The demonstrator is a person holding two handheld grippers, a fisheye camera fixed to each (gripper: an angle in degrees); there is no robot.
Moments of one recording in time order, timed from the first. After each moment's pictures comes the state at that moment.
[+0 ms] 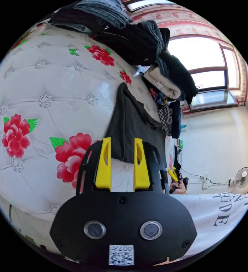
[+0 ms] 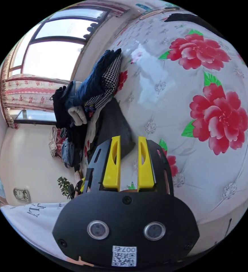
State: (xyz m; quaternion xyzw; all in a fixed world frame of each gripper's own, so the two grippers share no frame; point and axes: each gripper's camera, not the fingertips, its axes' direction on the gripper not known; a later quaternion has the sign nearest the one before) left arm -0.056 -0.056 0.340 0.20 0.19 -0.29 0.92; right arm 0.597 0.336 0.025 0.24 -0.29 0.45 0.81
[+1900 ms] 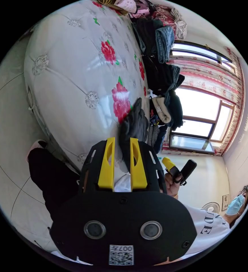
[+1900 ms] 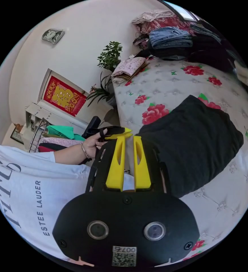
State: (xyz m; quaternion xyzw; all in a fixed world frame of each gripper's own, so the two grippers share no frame) left arm 0.010 0.199 0.317 0.34 0.34 -0.47 0.74; right arm 0.169 0.090 0.081 0.03 -0.33 -0.25 0.91
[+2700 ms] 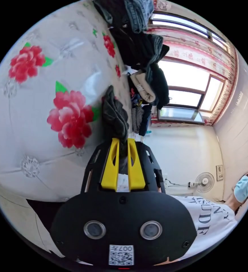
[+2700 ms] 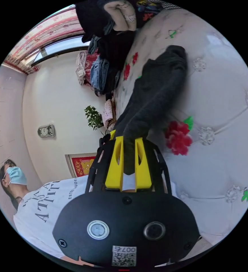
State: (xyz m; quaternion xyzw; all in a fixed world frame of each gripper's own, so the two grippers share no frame) left arm -0.040 0.120 0.221 0.29 0.41 -0.30 0.81; right arm 0.293 0.080 0.180 0.06 -0.54 0.15 0.83
